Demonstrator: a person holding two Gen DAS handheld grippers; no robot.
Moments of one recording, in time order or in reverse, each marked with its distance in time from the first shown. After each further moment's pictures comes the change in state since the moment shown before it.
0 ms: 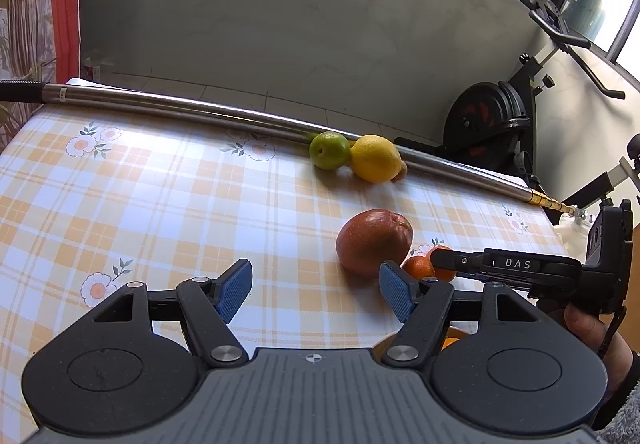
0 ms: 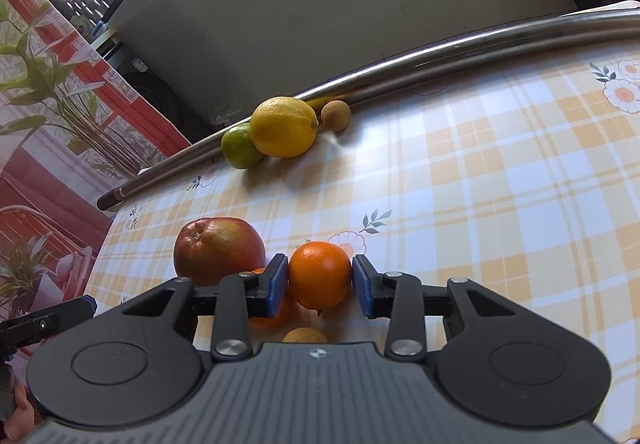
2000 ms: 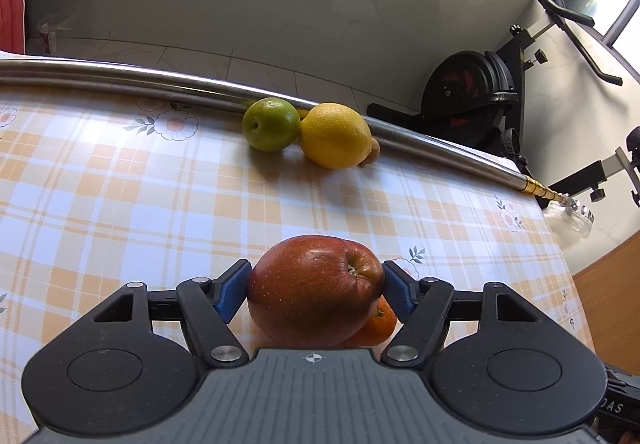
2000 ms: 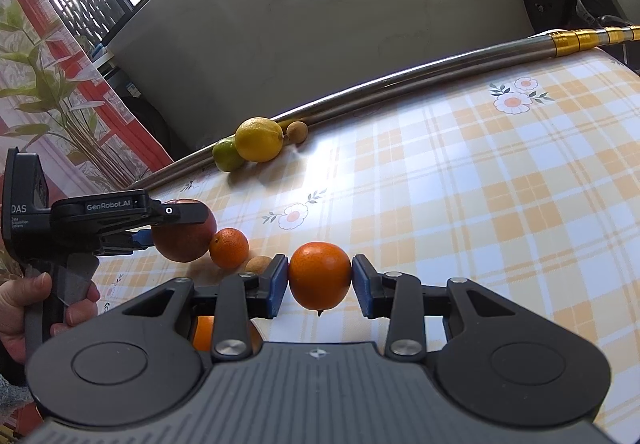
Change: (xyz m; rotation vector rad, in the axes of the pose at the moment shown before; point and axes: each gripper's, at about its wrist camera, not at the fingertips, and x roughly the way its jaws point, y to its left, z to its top) left arm 0.095 -0.030 0.023 -0.006 0.116 -0.106; right arm -0.087 -0.016 -0.049 -0.025 -0.128 -0.058
